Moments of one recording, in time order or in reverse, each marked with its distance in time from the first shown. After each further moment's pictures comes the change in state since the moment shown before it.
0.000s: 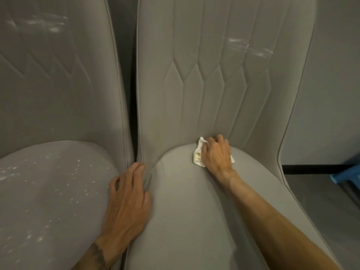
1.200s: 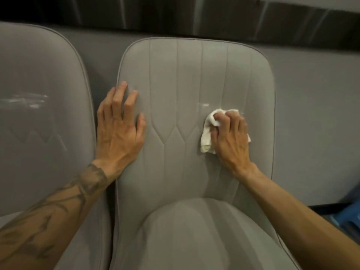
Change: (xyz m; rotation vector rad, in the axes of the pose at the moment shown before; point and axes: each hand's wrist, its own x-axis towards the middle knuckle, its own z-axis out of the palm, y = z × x) left_hand 0.262 0.057 -0.115 0.074 0.802 0.331; right_hand 0.140 0.022 -0.132 -0.009 0.791 -0.379
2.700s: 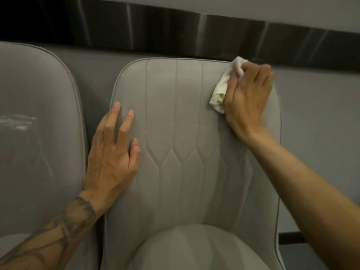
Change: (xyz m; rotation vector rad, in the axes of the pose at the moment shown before) left_hand -0.001 -0.007 0.014 -0.071 0.014 0.004; right_hand 0.157 0.013 -0.008 -0.004 0.284 0.222
